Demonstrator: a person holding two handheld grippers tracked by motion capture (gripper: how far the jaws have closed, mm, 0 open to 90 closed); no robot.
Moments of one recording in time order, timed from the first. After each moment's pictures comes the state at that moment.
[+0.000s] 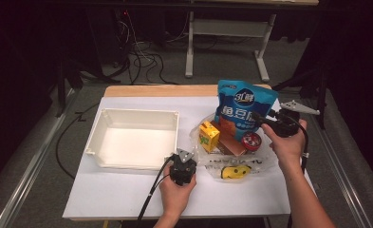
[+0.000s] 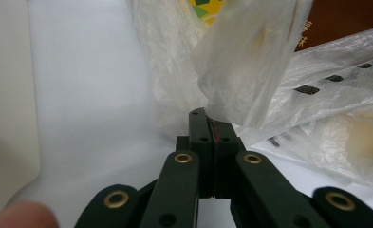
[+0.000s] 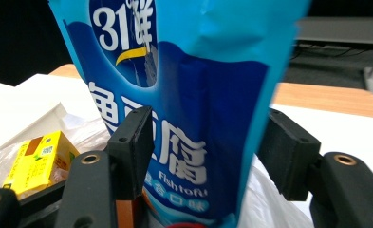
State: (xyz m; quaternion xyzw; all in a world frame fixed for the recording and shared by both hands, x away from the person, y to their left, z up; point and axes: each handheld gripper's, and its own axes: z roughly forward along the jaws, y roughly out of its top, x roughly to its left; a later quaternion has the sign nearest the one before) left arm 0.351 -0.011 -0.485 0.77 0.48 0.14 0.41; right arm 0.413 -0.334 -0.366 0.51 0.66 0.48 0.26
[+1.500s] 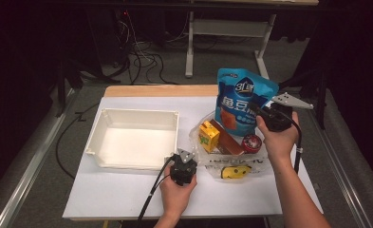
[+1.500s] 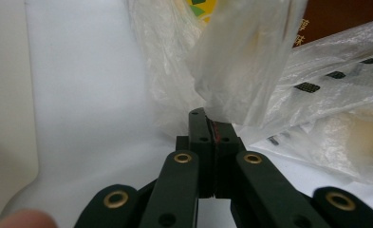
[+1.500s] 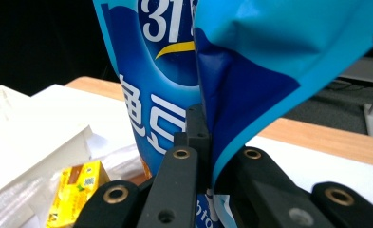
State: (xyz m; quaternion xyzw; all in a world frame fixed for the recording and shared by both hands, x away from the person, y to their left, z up) left arm 0.350 -0.013 -0.485 0.77 0.47 0.14 0.41; right arm 0.405 -0.299 -0.330 0.47 0.67 0.49 0.30
